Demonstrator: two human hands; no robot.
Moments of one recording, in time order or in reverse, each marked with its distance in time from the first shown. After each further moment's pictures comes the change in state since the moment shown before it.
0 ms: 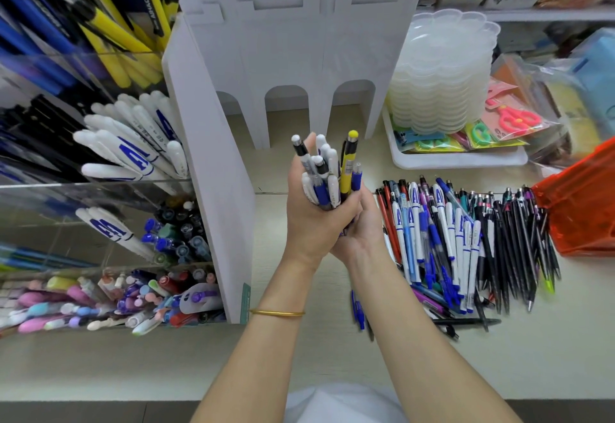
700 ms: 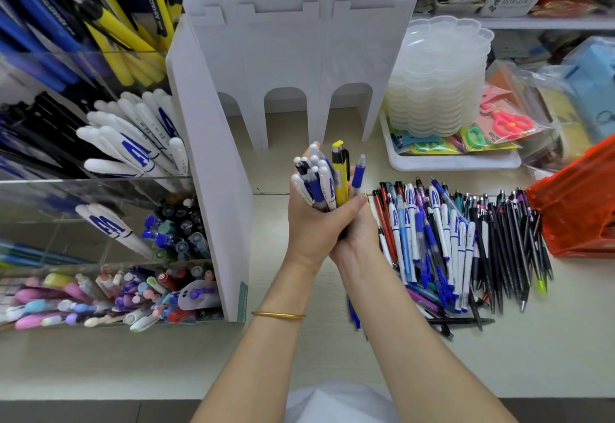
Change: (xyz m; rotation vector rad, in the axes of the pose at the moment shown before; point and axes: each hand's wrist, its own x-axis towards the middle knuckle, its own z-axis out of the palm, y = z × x) left_hand -0.004 -0.004 0.002 0.019 0.009 -0.114; right_hand -0.001 0.014 0.010 -0.152 0.167 -0.242
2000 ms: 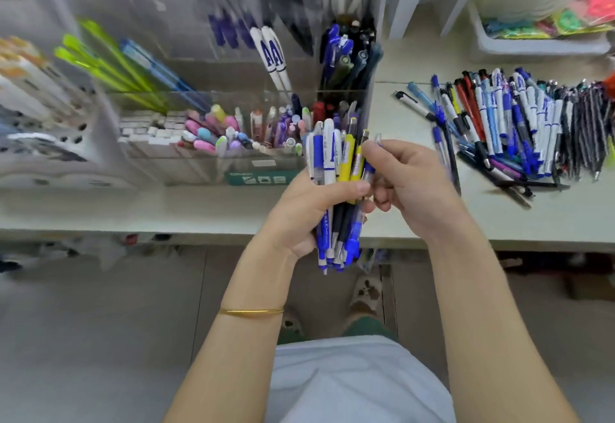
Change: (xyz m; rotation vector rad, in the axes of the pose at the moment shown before) left_hand -0.156 0.022 -0.220 -0.294 -0.450 -0.416; right_hand -0.192 0.117 0.000 -1.024 -0.283 -0.247
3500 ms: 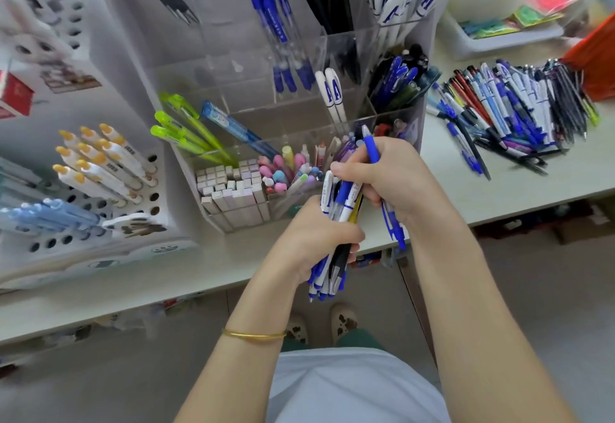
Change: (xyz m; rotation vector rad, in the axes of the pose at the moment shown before) left_hand -0.024 0.054 -0.113 0.470 -0.080 -0.273; right_hand 0.022 -0.036 0.132 -0.198 0.267 0.077
